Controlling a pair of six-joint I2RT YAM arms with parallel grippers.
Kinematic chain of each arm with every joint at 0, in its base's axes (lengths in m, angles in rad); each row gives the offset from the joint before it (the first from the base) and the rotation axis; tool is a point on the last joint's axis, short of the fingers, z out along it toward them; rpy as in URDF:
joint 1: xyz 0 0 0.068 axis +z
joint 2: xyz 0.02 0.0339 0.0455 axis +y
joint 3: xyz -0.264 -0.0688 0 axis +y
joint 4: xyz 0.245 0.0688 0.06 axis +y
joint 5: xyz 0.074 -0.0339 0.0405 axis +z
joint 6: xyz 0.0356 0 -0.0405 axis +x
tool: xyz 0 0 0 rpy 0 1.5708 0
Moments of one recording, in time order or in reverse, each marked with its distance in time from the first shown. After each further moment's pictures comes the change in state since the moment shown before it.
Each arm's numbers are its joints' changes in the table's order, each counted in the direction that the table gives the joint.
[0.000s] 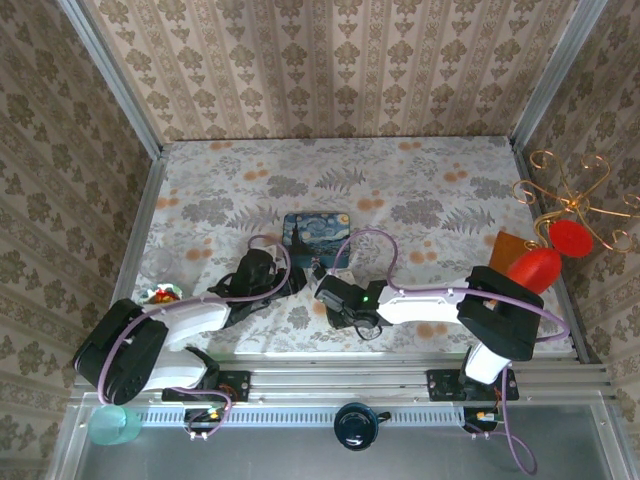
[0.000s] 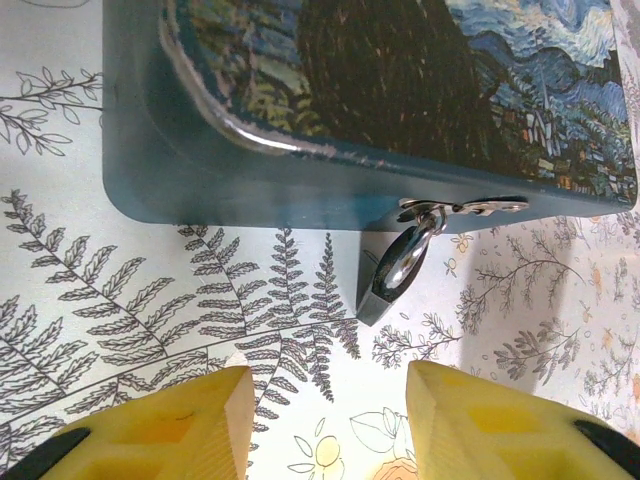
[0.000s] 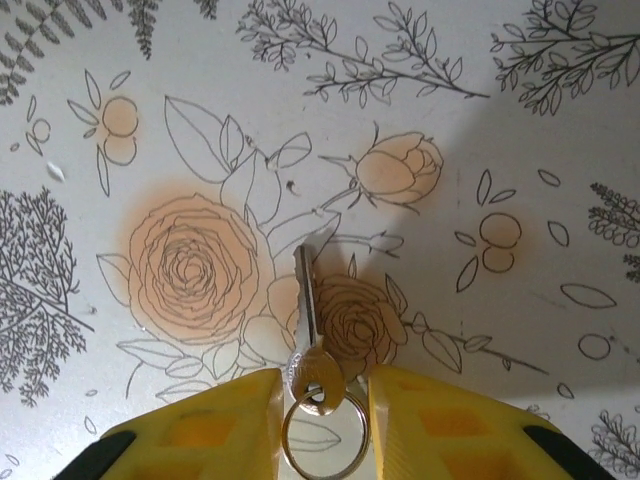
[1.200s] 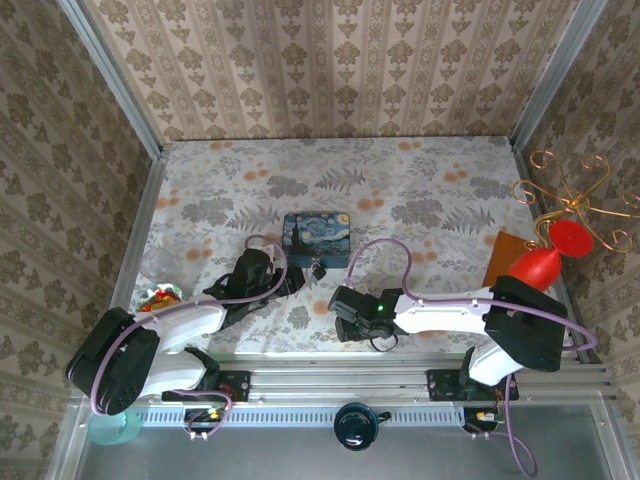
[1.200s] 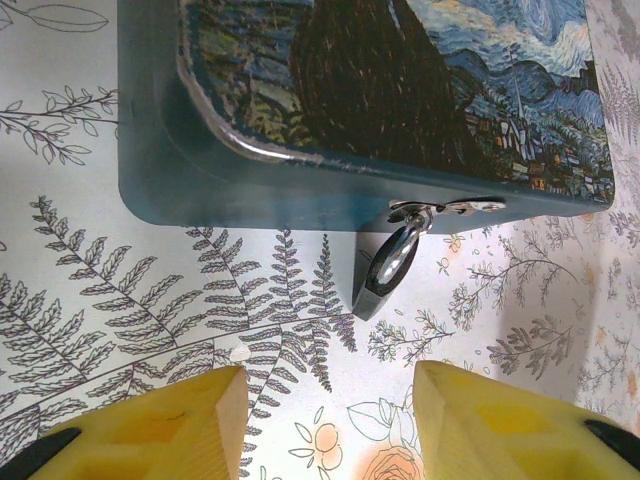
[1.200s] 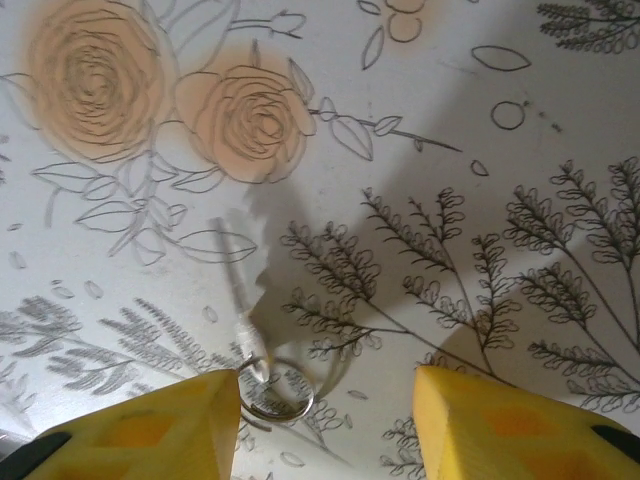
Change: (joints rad) left arm 0.006 -0.058 0.000 0.051 0.003 0.014; right arm 0.030 -0.124 0.100 0.097 0.068 0.085
